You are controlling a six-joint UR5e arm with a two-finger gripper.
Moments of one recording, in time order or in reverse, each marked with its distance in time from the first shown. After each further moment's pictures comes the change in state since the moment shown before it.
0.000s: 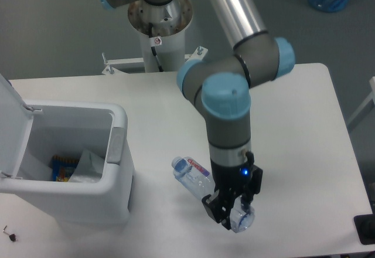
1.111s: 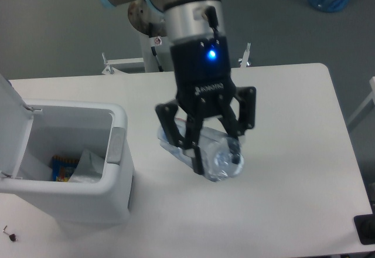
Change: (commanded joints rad) arm -0.112 0.212 0.025 0.008 -0.063 0.069
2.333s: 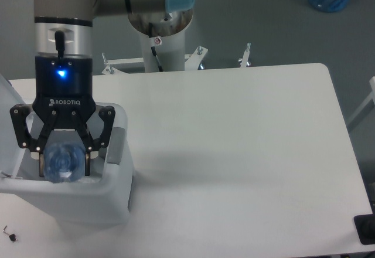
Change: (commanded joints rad) arm -0.221 -0.015 -0.100 -0.002 0.002 0.043
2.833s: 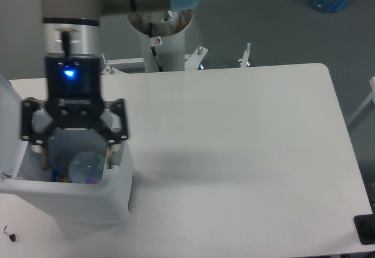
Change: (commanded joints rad) arm 0.168 0.005 -0.015 -0.008 0.067 0.149
